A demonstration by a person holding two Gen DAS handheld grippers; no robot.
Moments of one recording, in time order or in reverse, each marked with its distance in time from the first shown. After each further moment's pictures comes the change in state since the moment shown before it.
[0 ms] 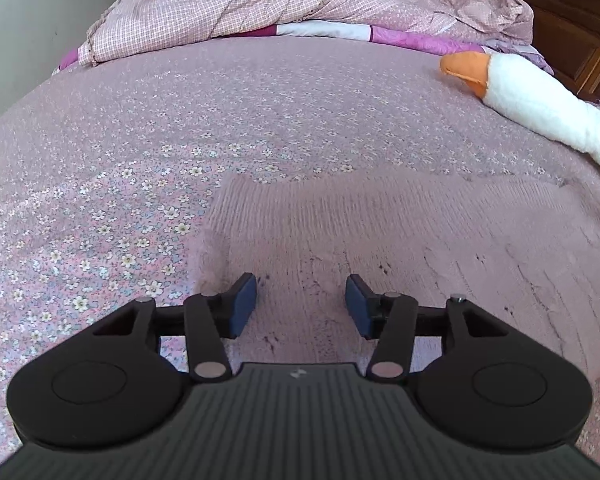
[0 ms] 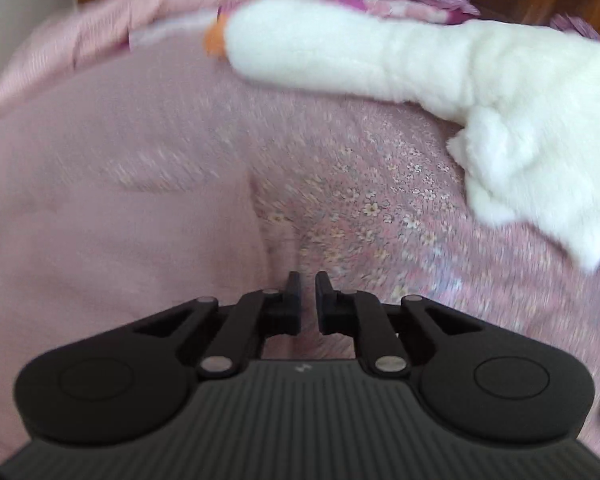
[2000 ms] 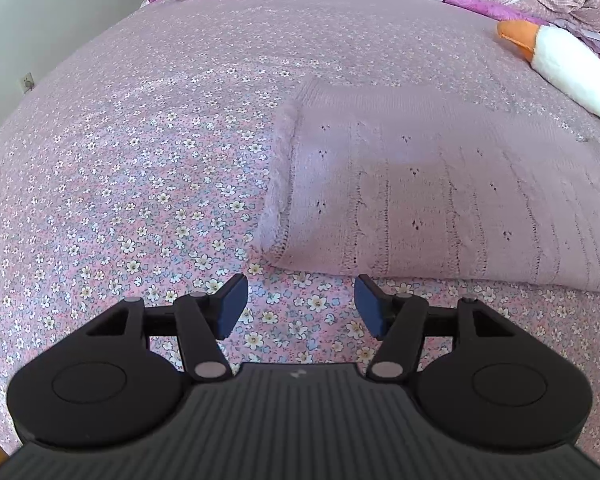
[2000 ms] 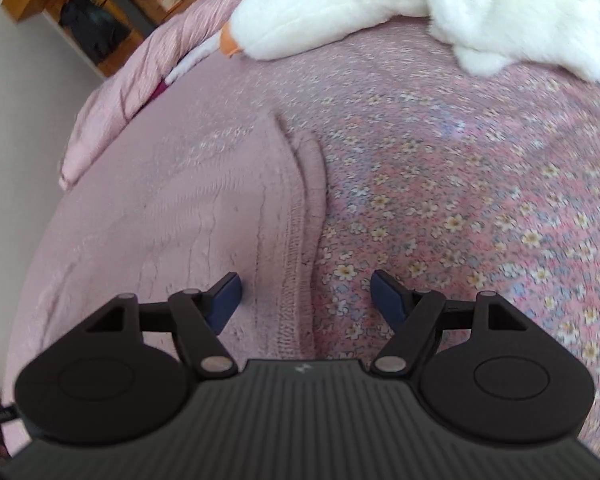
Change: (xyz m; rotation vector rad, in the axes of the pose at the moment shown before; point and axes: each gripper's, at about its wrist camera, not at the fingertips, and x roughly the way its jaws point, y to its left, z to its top) left arm -0.110 -0.031 -0.065 -0.158 0.175 0.218; right arm -0.032 -0.042 -0.061 0.282 0.084 0.296
